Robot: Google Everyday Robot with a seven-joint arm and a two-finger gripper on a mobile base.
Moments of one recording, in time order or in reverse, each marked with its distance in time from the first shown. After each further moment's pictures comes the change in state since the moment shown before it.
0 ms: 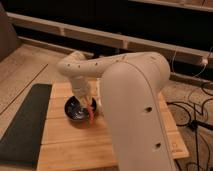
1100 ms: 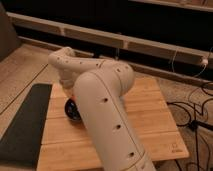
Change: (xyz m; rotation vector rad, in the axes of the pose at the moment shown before) arm -0.103 0.024 -0.004 -0.088 -0.099 -0.204
